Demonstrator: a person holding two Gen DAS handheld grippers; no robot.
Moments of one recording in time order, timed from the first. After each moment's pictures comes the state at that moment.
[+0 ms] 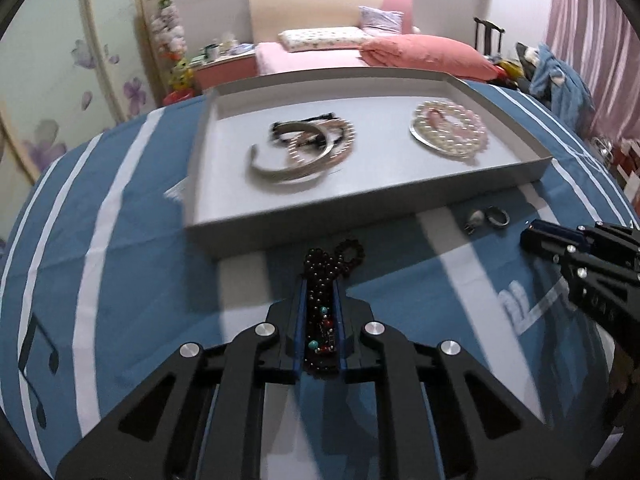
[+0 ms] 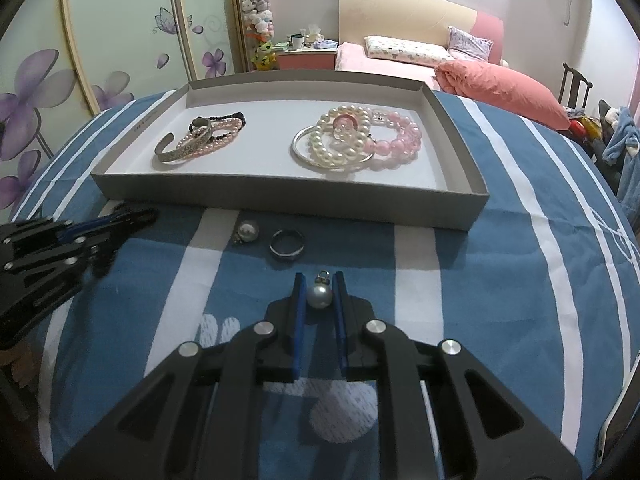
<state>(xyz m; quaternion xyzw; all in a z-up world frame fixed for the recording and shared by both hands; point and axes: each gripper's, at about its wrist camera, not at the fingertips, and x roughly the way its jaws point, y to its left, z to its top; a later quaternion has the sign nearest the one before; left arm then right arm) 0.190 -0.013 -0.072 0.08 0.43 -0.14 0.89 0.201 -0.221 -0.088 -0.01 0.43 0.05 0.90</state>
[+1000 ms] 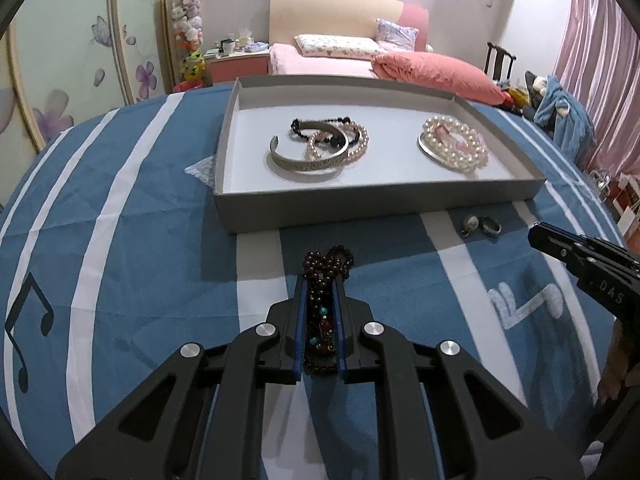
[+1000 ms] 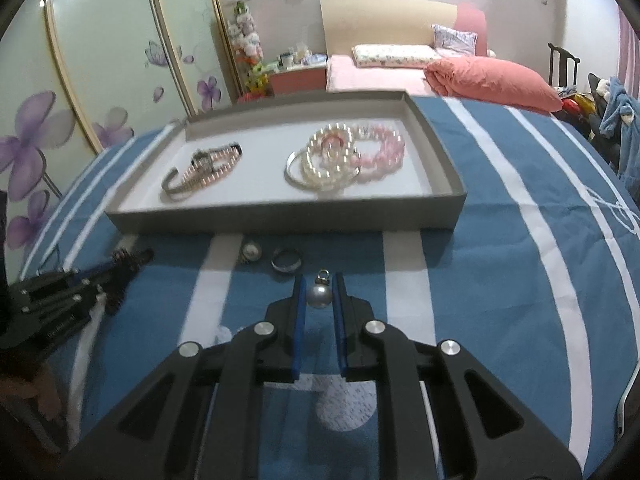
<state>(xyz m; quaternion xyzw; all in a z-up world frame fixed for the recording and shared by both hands) 0.180 0.003 -0.067 0.02 0.42 -0.14 0.90 0.188 -0.236 -0.070 0.06 0.40 0.04 0.91</state>
